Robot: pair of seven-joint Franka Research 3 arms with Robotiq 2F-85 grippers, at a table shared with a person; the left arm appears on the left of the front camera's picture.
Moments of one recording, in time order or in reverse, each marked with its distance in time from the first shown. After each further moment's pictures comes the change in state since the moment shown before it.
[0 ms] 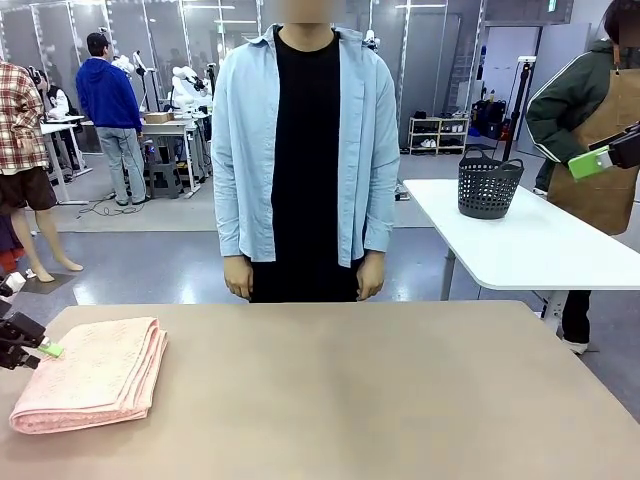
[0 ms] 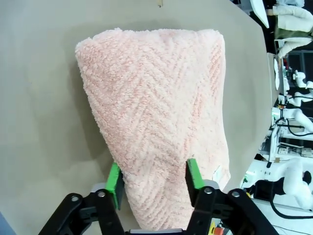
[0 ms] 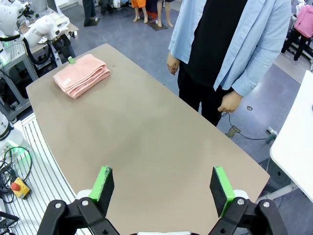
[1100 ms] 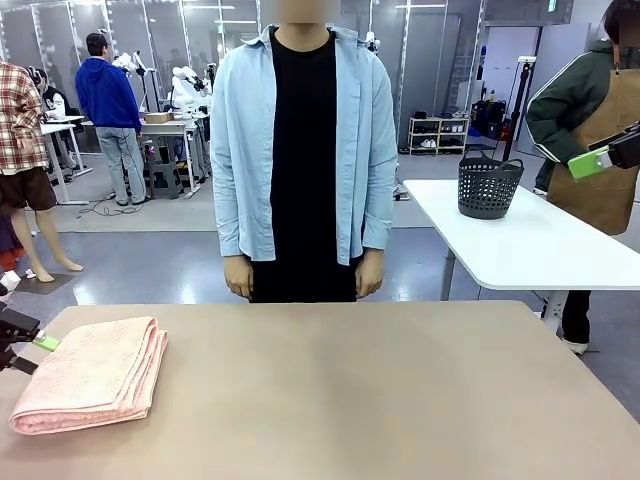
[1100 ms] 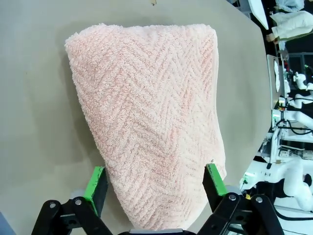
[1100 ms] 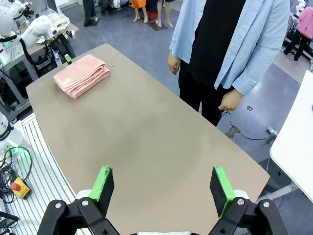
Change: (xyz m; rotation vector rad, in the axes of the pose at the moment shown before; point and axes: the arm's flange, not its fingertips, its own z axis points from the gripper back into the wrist) left arm -0.012 -0.011 0.005 0.007 -0.019 -0.001; right arm 0.000 0.000 0.000 0.000 0.000 0.000
